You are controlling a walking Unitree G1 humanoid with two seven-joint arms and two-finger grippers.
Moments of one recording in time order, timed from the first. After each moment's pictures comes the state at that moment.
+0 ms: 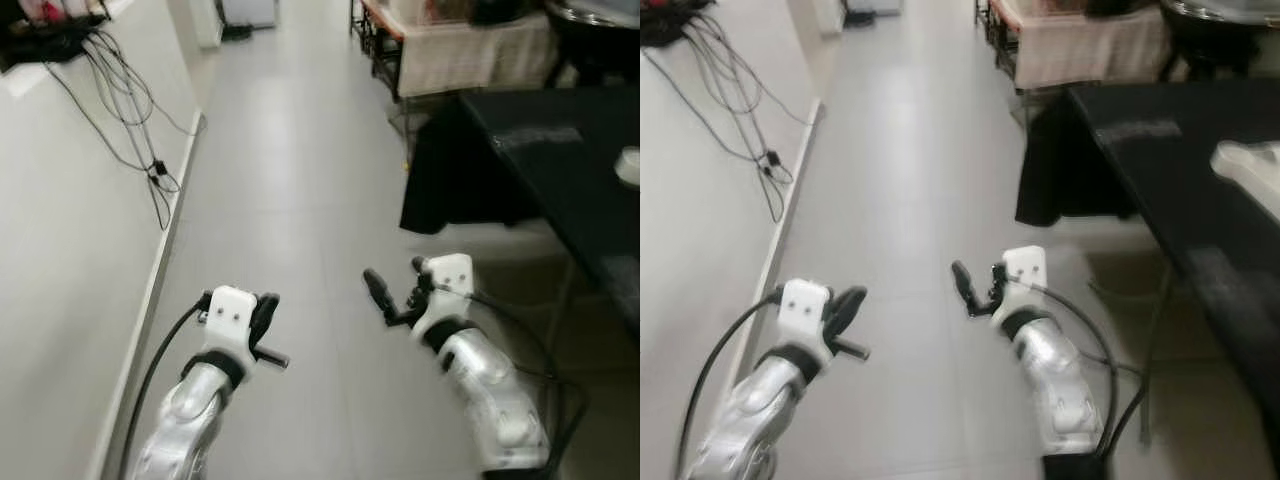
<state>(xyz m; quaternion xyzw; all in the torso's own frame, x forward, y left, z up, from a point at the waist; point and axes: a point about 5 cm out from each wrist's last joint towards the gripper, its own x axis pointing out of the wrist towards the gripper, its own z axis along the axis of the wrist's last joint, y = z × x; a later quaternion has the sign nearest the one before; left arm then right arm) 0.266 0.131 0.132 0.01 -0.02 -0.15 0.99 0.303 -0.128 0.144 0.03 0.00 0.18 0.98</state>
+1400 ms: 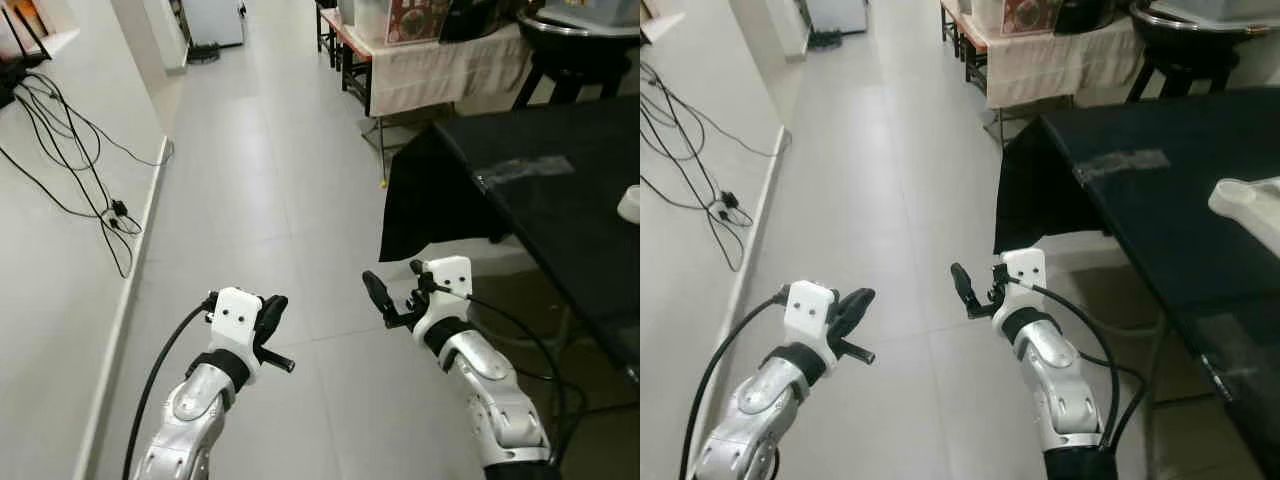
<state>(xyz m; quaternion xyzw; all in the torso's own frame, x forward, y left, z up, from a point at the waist) 0.265 0.124 0.132 0.00 -0.02 -0.16 0.99 0.304 -0.143 0.140 0.03 0.00 0.16 0.99</state>
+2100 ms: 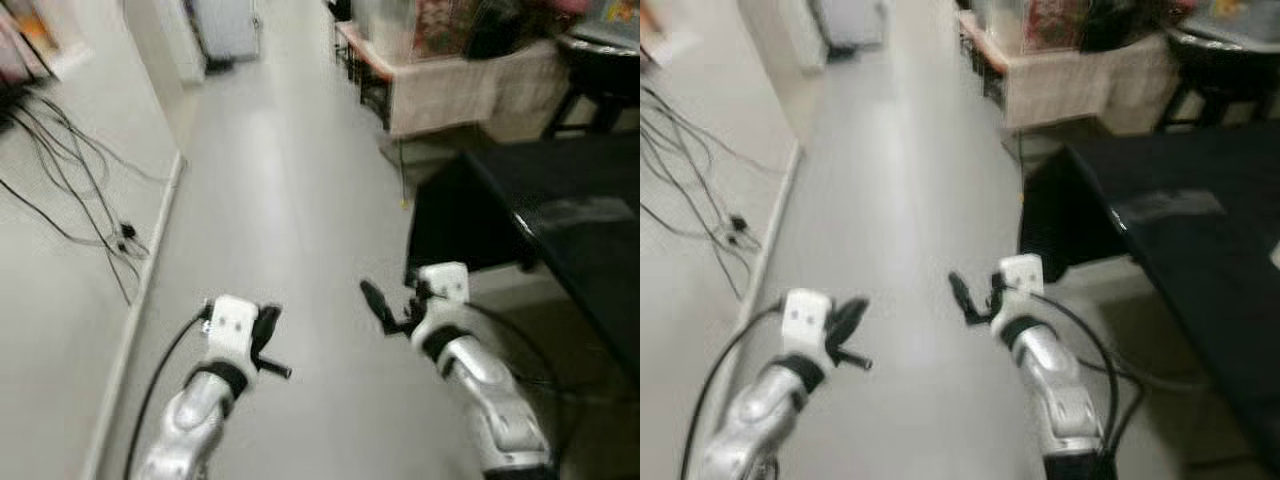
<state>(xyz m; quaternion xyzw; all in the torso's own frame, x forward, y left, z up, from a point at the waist) 0.266 0.120 0.134 0.00 -0.03 -0.17 0.98 0.305 -0.147 0.139 0.03 0.01 0.16 0.99</state>
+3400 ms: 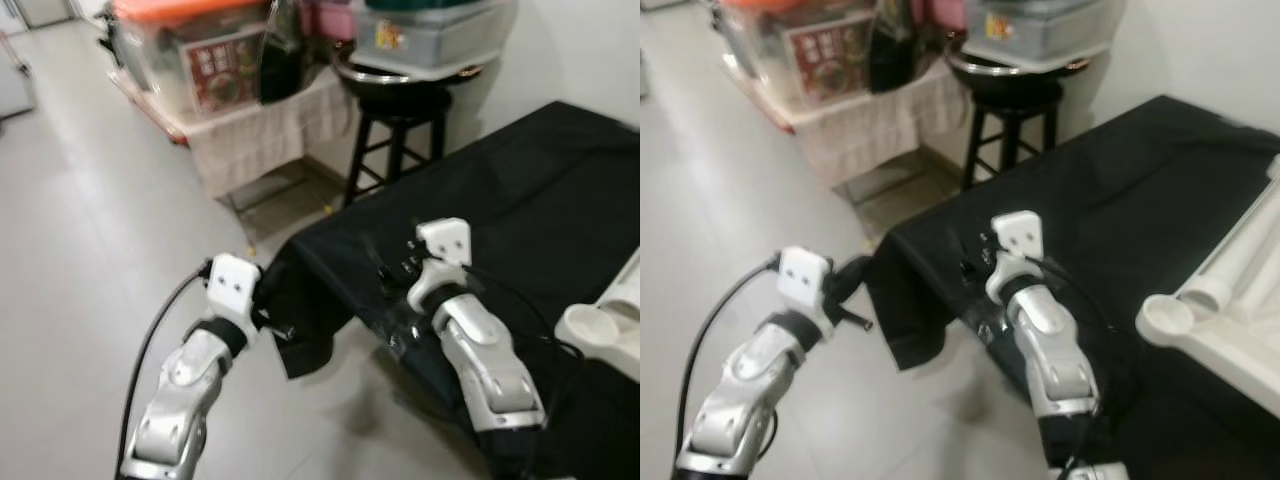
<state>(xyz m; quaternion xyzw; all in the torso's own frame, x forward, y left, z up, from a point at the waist) 0.283 0.133 0.162 0.01 -0.07 -0.17 0.98 0.321 -0.120 0.184 -0.02 -0.08 0.18 0.98</state>
